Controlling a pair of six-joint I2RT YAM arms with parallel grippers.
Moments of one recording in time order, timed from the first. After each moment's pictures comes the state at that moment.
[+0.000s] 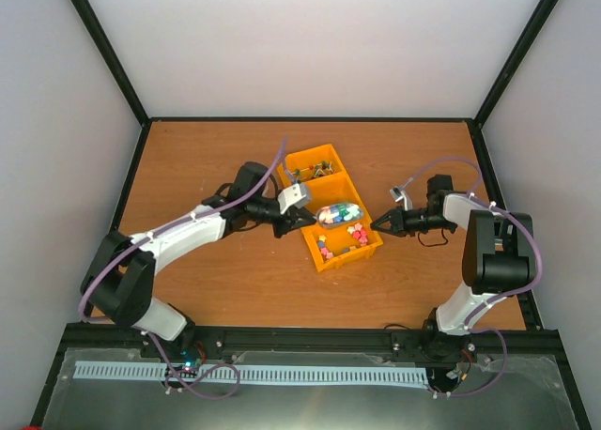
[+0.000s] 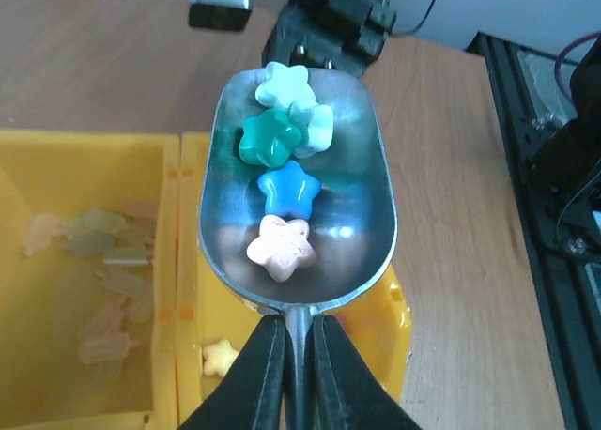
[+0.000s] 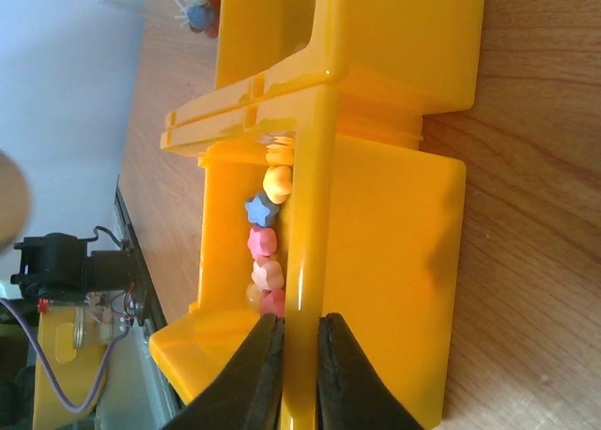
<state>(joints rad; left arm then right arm) -0.58 1.50 0.91 -0.10 0.76 0.30 -0.07 1.69 0.89 -0.65 -1.05 -0.21</state>
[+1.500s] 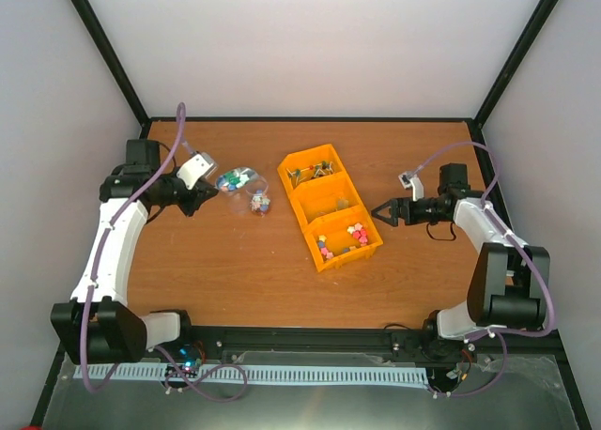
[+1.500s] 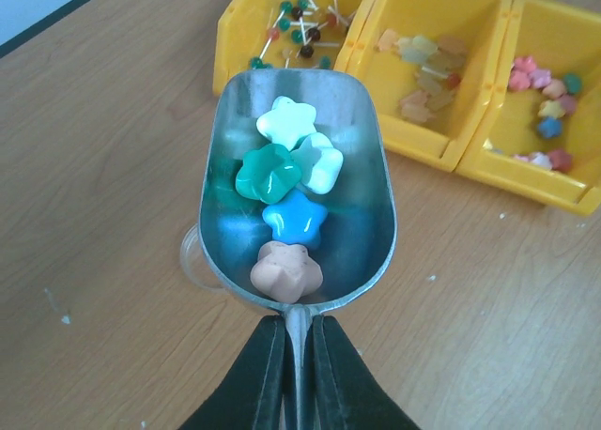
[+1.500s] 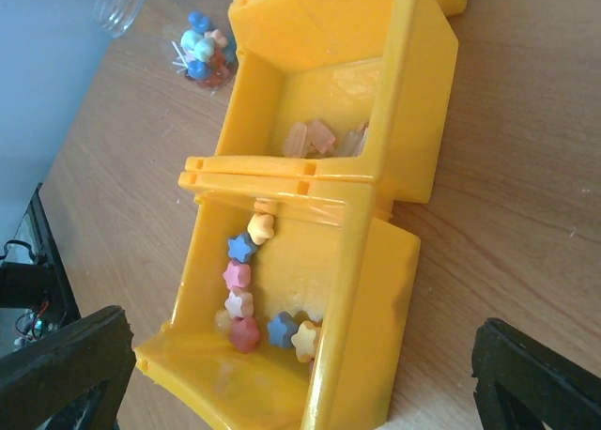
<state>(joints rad) 0.06 1.22 1.19 -0.94 0.63 0.68 -0.09 1.48 0.90 -0.62 -0.93 -0.25</state>
